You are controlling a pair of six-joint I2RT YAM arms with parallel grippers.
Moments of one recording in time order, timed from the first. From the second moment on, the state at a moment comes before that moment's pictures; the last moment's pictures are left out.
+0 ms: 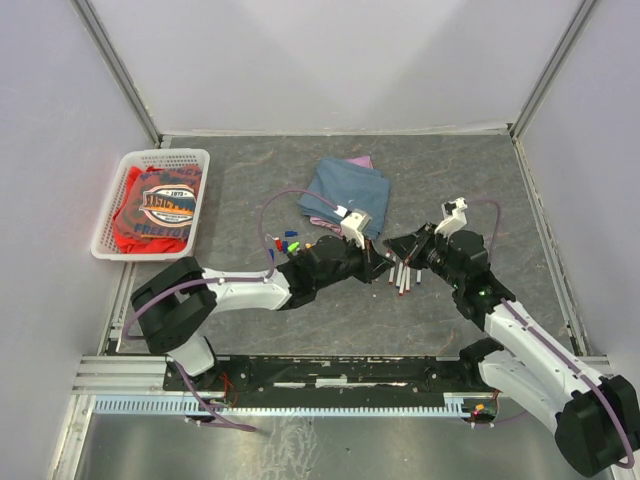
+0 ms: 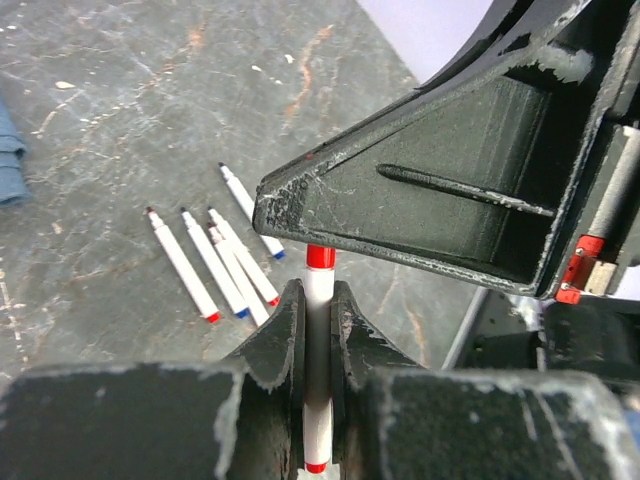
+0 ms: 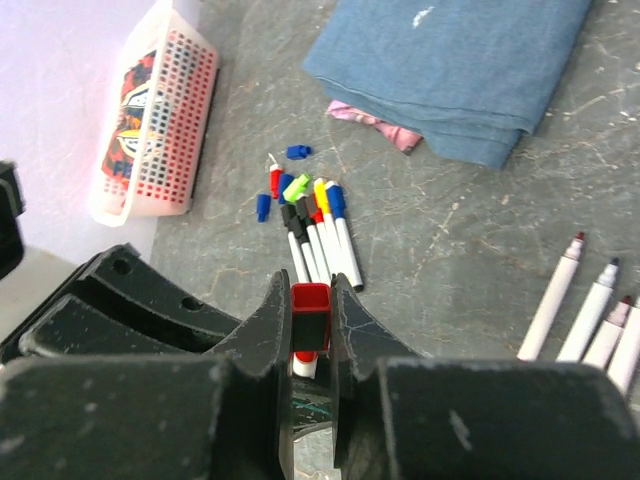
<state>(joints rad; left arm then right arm) -1.01 1.62 0.81 0.61 0.03 -0.61 0.41 0.84 0.43 0.14 -0.17 0.80</state>
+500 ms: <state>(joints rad) -1.06 1.64 0.80 0.63 -0.07 -0.51 0.41 0.86 0.45 0.10 -0.17 0.76</state>
